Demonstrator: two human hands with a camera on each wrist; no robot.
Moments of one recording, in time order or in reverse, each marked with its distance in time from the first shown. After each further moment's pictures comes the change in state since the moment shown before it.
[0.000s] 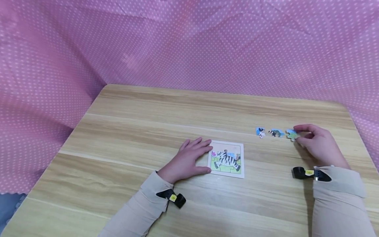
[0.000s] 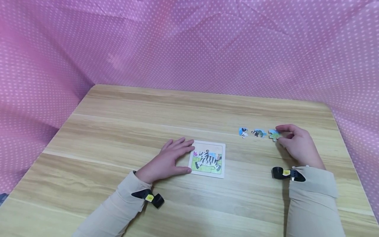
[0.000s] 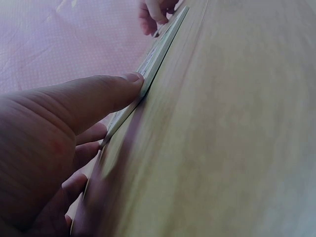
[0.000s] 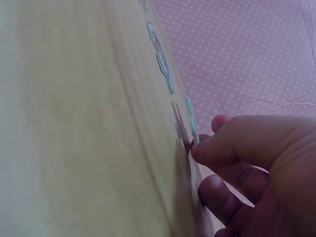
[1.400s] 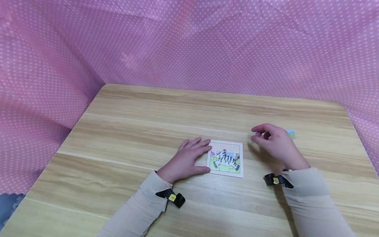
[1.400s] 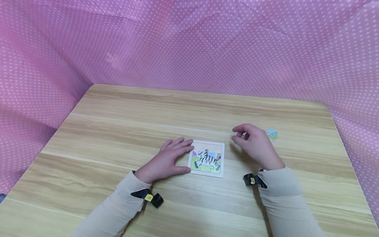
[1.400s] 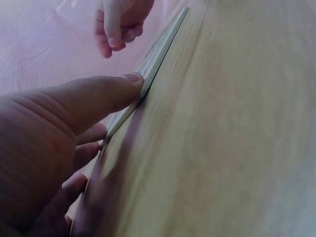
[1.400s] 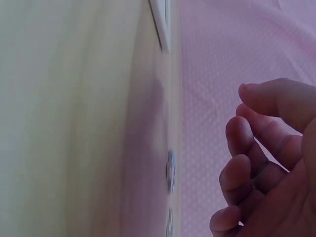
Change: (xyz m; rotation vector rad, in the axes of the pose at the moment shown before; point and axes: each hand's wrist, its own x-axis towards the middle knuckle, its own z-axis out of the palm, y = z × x) left_hand -0.001 0.002 -0.001 -0.004 -0.003 -0.007; right_hand -0.012 -0.103 0.058 0.068 -0.084 -0.174
